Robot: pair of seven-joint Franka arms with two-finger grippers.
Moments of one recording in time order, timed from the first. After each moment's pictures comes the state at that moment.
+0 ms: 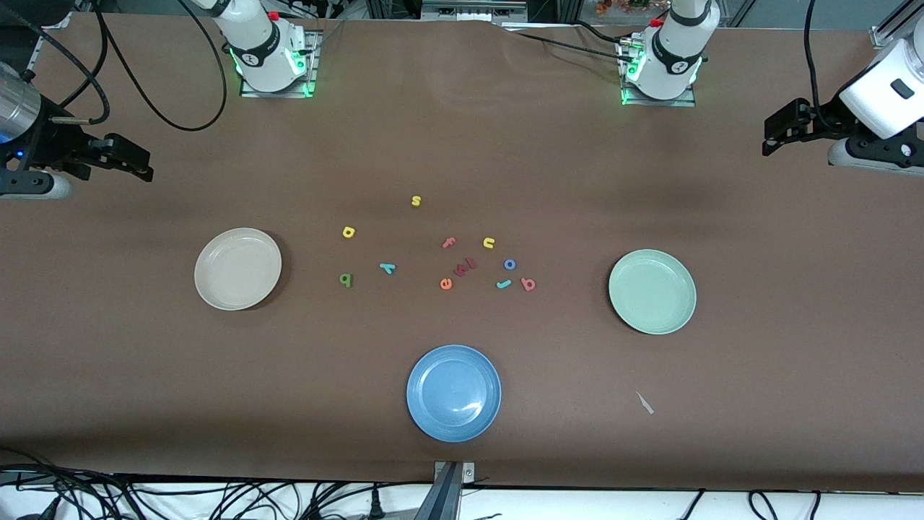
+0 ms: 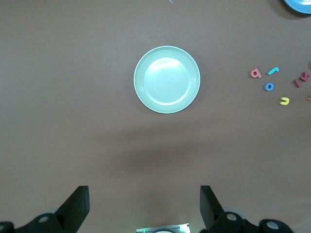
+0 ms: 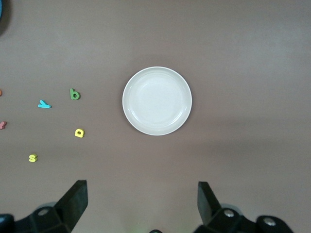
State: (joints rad) left arm 0.03 -0.03 -0.10 -1.58 -0.01 1.45 0.07; right arm 0.10 0.03 -0.05 -1.59 -0.01 1.55 0.06
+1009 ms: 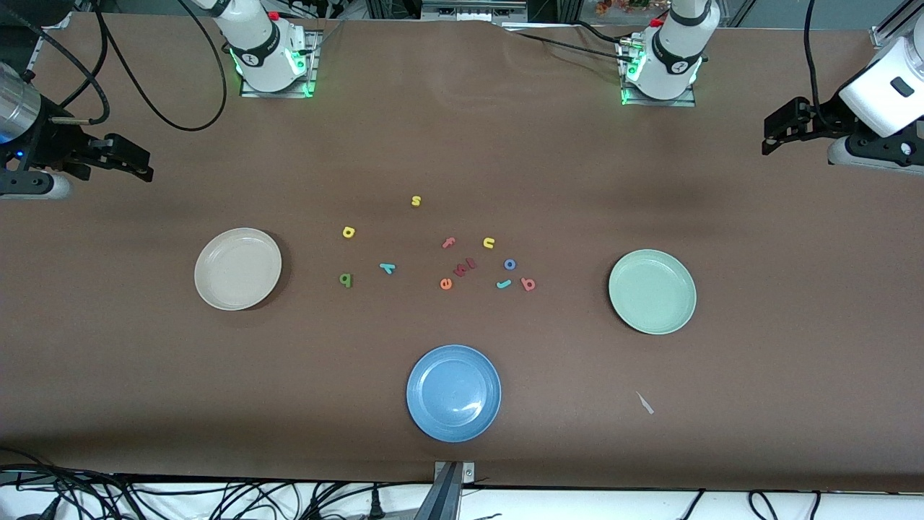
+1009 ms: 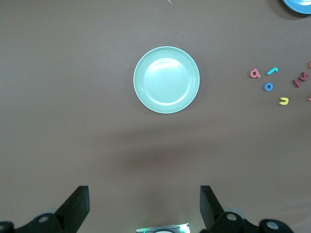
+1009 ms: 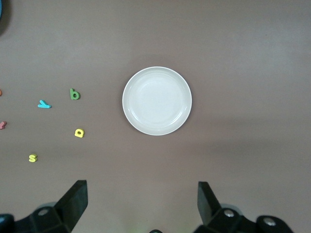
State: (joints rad) left arm 0.02 -0.03 -0.10 -1.58 -0.01 1.45 0.07; right arm 0.10 0.03 -0.05 -1.59 -0.01 1.55 0.06
